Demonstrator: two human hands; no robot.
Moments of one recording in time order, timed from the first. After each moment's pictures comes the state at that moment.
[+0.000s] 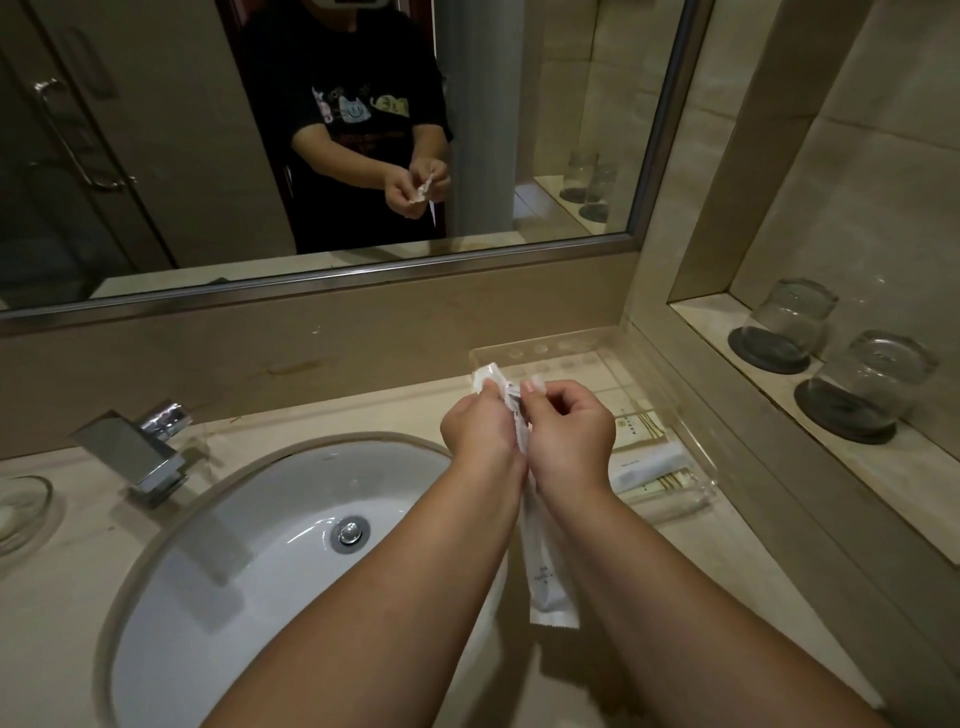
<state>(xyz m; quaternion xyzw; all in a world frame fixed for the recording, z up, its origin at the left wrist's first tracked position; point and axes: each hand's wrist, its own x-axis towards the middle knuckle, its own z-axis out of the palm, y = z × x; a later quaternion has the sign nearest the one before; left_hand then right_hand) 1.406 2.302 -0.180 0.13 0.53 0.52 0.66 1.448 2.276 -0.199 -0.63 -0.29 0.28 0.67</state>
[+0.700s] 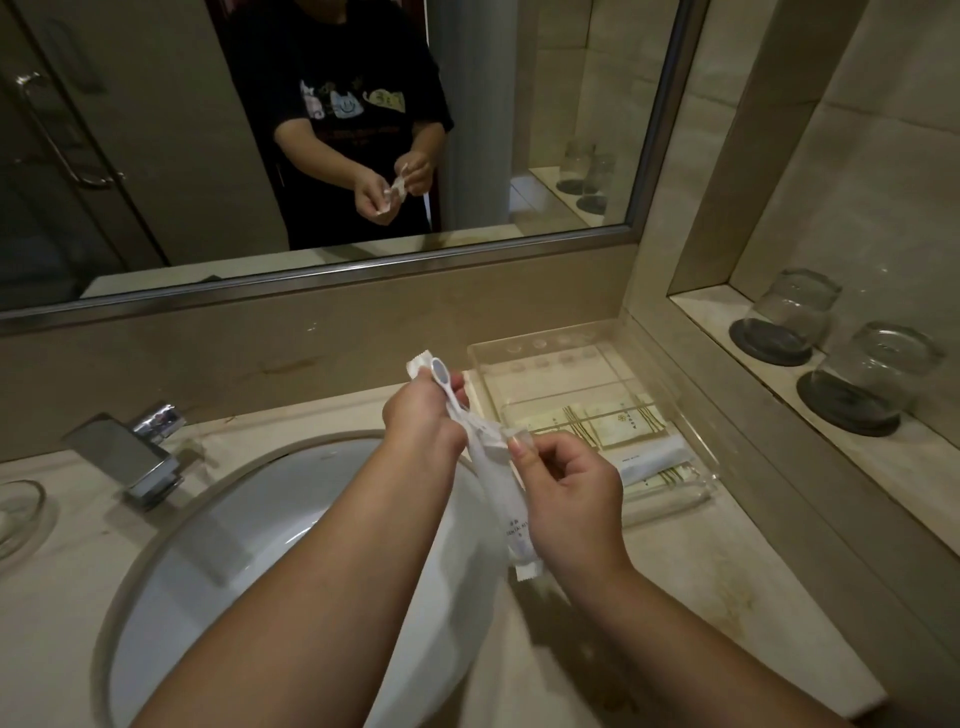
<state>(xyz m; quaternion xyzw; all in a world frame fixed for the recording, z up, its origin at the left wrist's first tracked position) 1.364 2.349 -0.187 0.07 0.52 0.51 0.69 1.436 2.218 -0.204 -0.64 -0.41 0.29 0.59</state>
